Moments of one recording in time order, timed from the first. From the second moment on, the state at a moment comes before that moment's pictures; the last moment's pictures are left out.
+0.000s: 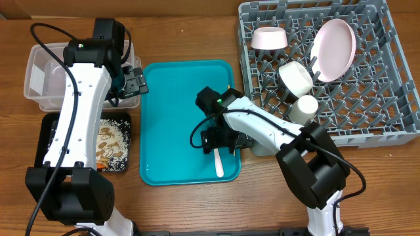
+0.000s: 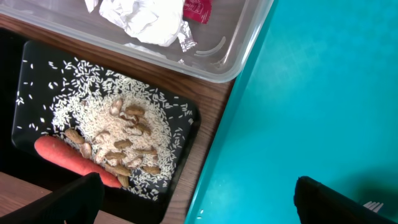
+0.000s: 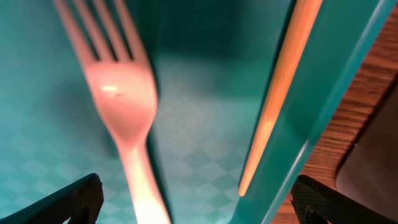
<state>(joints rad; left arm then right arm) -0.04 1.79 1.73 -1.32 -0.16 -0.39 0.71 2.07 1.48 -1.10 -0.09 0.54</state>
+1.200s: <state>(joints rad) -0.04 1.79 1.73 -1.32 -0.16 -0.39 0.75 2.07 1.58 -1.17 -0.07 0.80</state>
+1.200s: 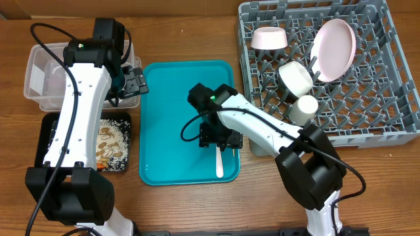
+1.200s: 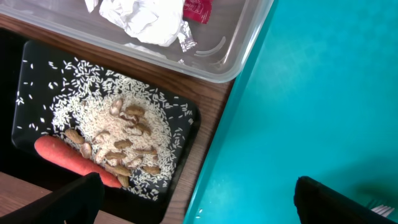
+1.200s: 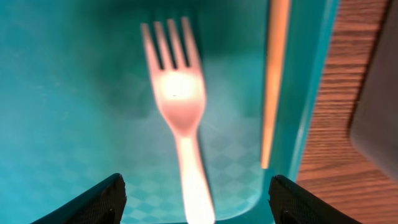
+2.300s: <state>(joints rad) -0.04 1.79 1.73 -1.32 -0.16 -0.39 0.73 2.19 1.60 -1.16 -0.20 0.82</state>
